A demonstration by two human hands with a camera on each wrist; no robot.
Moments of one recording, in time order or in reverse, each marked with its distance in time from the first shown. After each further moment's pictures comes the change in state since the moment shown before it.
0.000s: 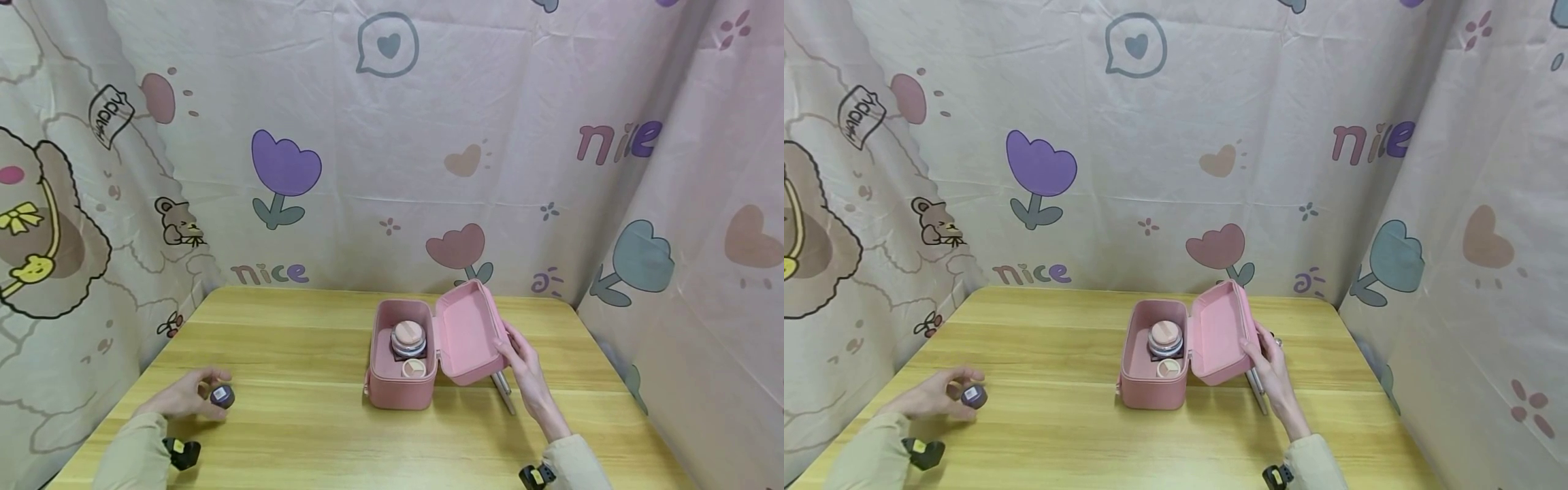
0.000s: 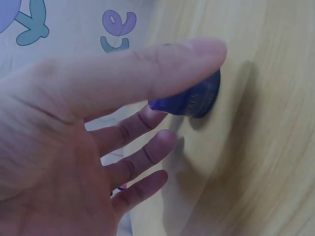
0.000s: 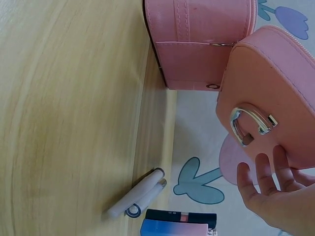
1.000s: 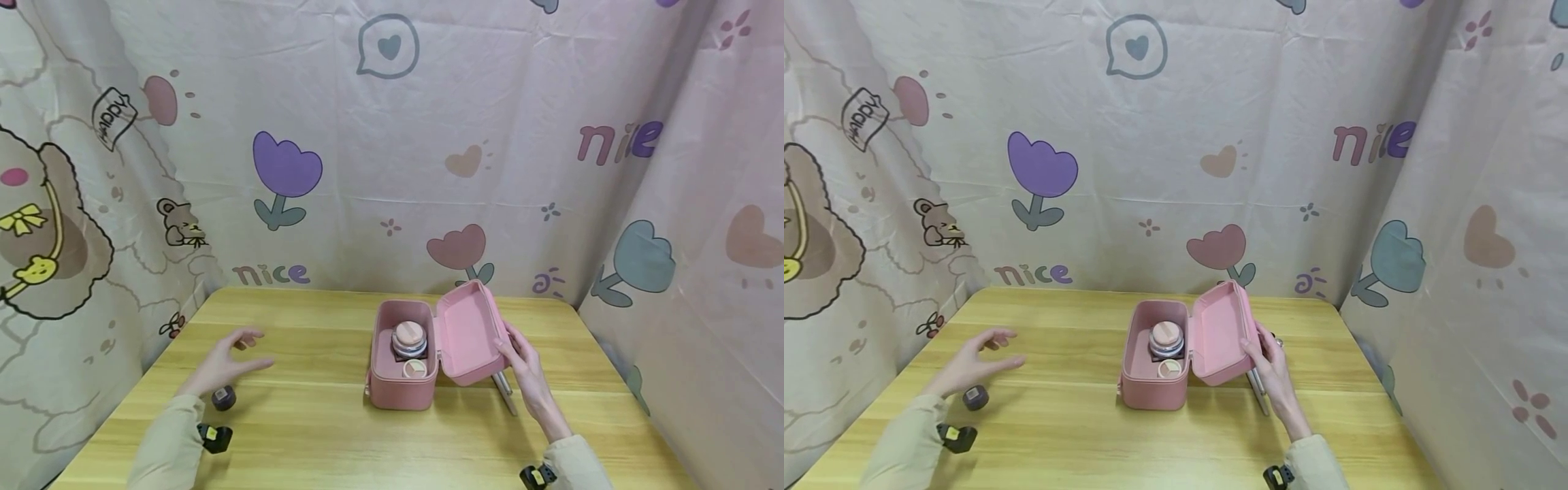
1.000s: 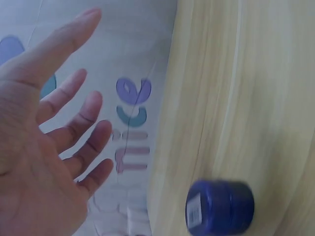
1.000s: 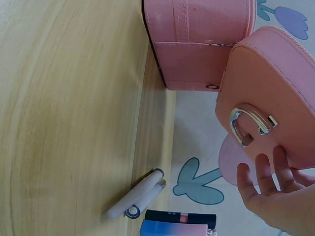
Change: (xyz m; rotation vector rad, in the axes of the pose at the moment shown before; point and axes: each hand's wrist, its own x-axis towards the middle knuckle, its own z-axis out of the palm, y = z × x) left_hand 0.038 0.063 0.029 0.207 0.406 0.113; right_hand 0.000 -0.001 -0.001 -0.005 -0.001 -0.002
